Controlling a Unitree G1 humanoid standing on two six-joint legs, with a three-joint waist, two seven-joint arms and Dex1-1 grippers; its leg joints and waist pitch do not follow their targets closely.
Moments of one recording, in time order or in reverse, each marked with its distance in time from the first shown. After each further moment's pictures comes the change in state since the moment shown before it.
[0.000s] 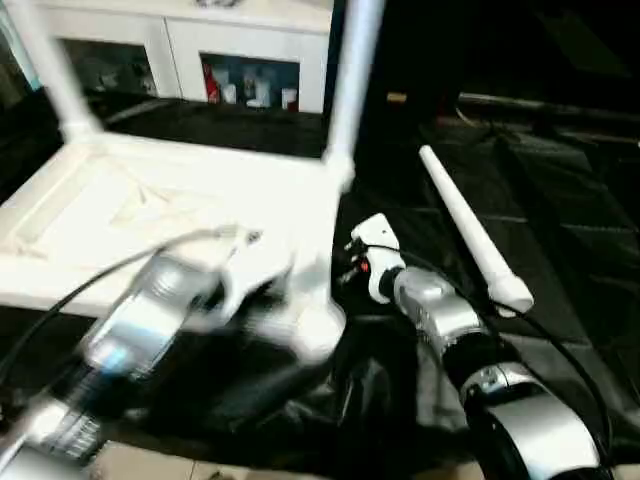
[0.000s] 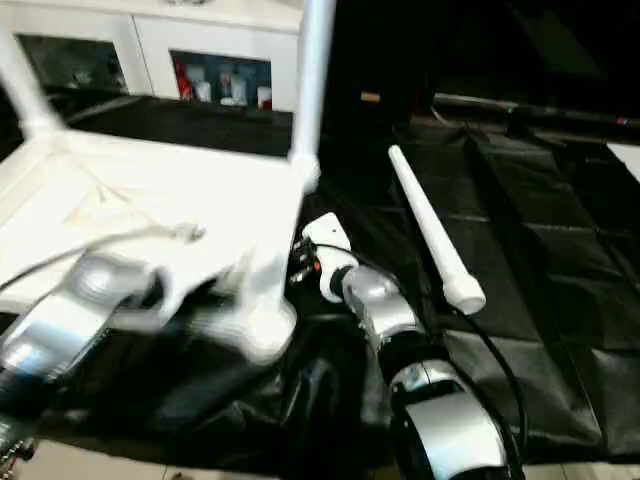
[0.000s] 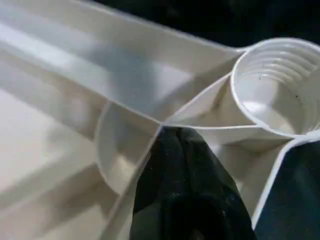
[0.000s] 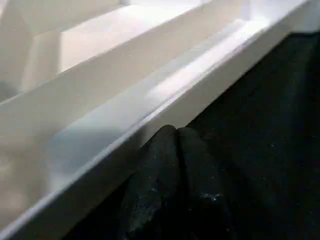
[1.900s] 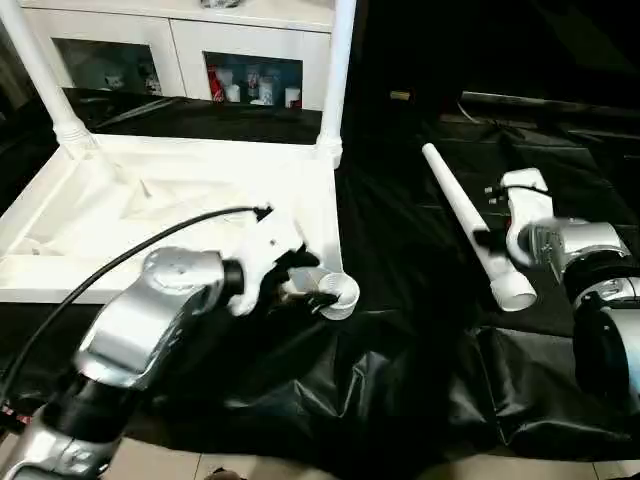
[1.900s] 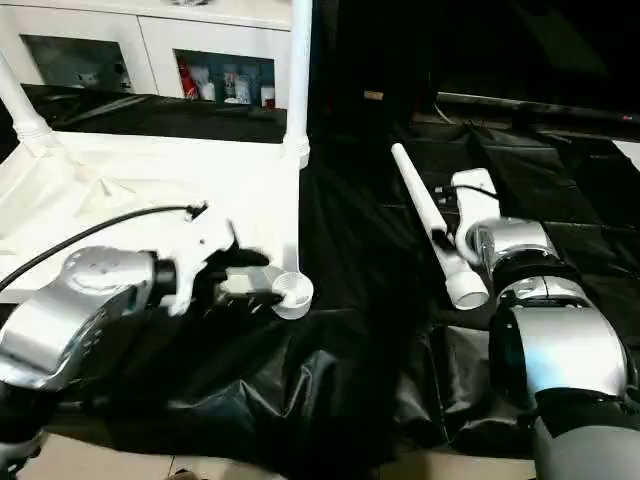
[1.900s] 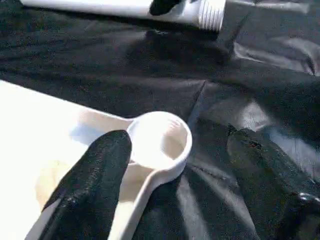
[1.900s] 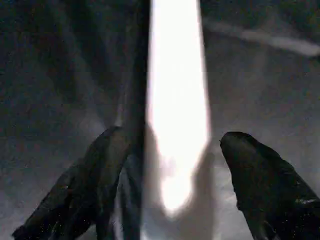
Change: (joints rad) left arm 0.119 0.015 0.108 -0.332 -0.240 0.094 0.005; right arm -0.322 -0.421 -0.161 0.358 -0.026 0.494 -0.153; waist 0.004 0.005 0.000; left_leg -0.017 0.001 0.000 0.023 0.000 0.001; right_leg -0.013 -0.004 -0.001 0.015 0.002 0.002
